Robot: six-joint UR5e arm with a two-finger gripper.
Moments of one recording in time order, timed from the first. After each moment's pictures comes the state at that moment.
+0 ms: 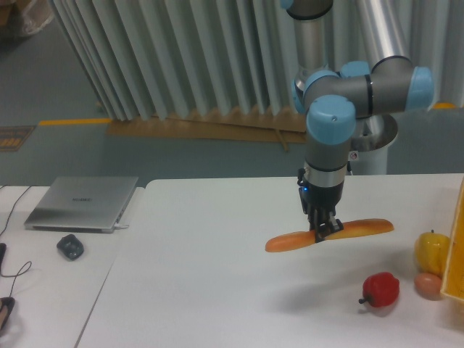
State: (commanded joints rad) arm 2.22 -1.87 -1.52 -1.34 1.46 1.10
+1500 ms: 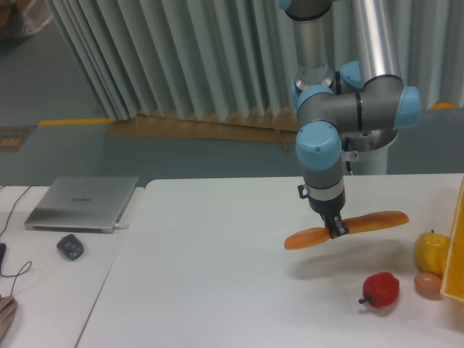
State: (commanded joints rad) arm 2.22 -1.88 -1.58 -1.36 1.62 1.17
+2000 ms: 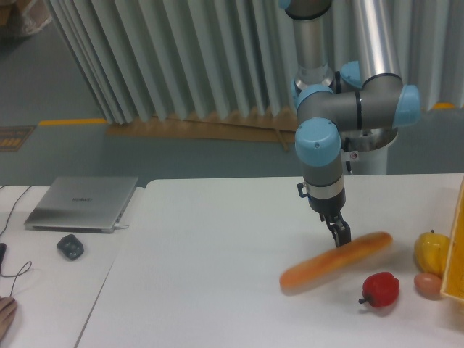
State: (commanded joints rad) arm 2.22 -1.87 -1.58 -1.35 1.62 1.18
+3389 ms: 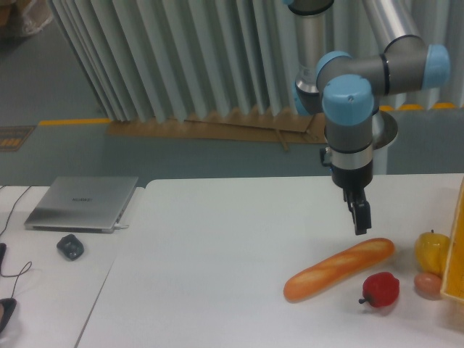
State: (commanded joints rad) arm 2.35 -1.79 -1.46 -1.45 1.59 1.62
